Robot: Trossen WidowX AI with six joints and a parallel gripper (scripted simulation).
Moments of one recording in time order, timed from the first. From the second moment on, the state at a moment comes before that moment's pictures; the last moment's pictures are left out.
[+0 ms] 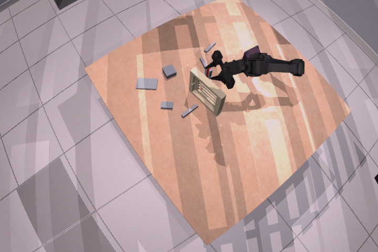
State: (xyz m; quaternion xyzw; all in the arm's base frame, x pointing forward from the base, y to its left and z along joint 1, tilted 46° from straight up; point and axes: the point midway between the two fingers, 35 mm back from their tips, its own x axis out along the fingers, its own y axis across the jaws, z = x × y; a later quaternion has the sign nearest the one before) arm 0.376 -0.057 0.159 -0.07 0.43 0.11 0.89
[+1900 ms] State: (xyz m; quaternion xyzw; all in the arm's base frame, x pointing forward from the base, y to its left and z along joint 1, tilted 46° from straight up) arm 0.336 -0.079 0.058 0.18 0.64 0.37 0.65
